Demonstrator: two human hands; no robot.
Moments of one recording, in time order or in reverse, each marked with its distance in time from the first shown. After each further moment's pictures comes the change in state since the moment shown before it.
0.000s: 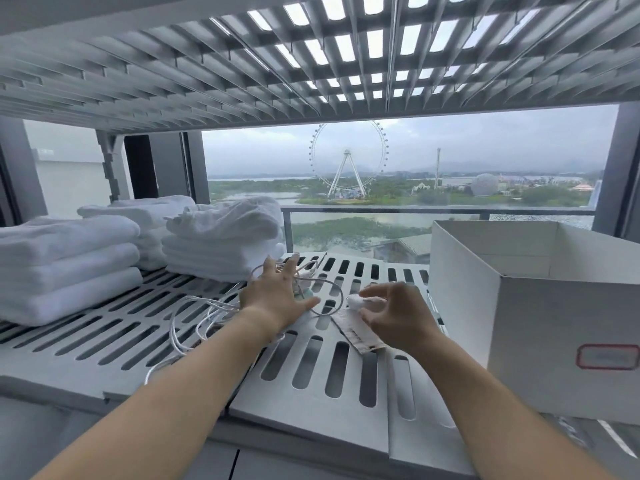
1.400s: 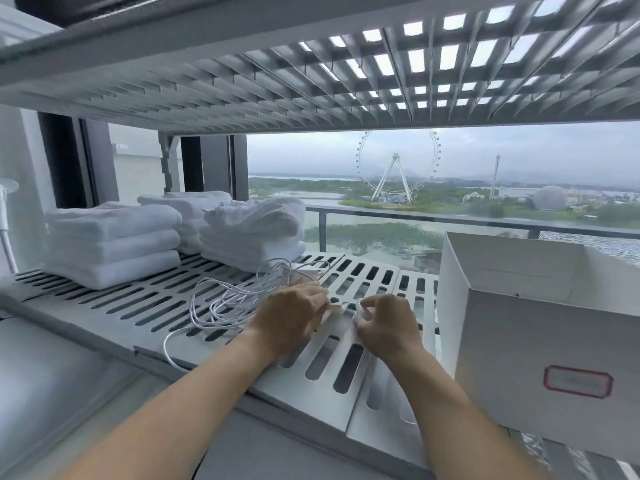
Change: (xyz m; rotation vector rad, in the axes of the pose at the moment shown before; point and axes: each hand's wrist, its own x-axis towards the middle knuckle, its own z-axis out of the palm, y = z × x) left_hand -0.062 0.028 -0.001 0.056 0.292 0.480; right_hand -0.011 -0.002 -0.003 -0.028 -0.025 0.035
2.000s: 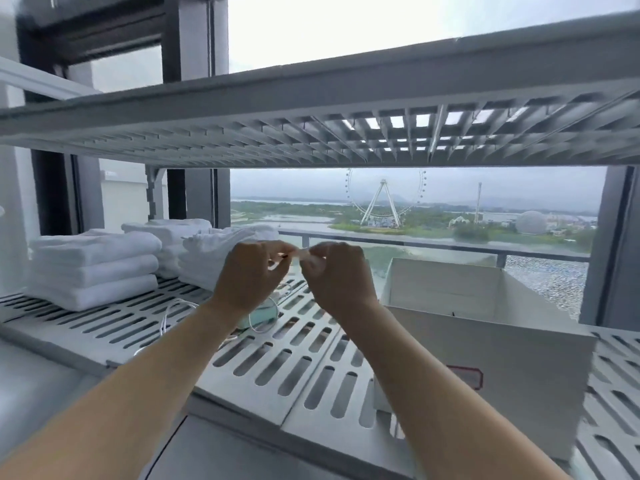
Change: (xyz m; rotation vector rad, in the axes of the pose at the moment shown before) left_hand 0.043 0.057 -0.106 -0.241 0.459 -0.186; right_hand -0.002 -0.069 -0.112 0.051 0.202 -0.347
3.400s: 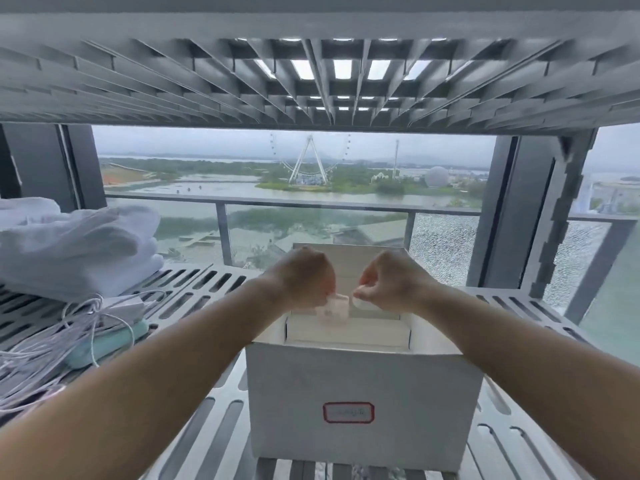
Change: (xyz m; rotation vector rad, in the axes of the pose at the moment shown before) left_hand 0.074 0.117 0.178 0.065 -0.834 0.260; right_hand 0.016 0.191 -0.121 -0.366 -0.468 0.392
